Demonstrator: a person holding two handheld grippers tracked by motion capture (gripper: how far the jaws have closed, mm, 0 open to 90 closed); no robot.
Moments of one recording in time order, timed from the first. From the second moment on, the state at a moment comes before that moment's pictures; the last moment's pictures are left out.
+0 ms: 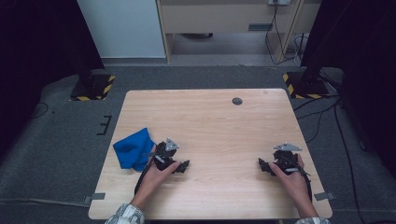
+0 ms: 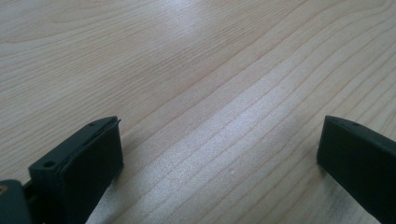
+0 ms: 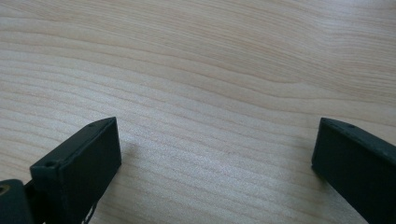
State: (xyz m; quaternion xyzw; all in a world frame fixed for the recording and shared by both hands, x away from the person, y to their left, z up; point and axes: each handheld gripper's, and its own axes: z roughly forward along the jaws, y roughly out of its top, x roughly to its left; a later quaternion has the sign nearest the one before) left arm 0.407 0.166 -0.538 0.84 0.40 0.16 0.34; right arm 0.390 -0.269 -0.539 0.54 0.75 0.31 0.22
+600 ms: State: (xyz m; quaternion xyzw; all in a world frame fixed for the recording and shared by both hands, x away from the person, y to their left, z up) left arm 0.396 0.183 -0.507 0.81 0.41 0.17 0.39; right arm 0.390 -0.269 -0.539 0.54 0.75 0.31 0.22
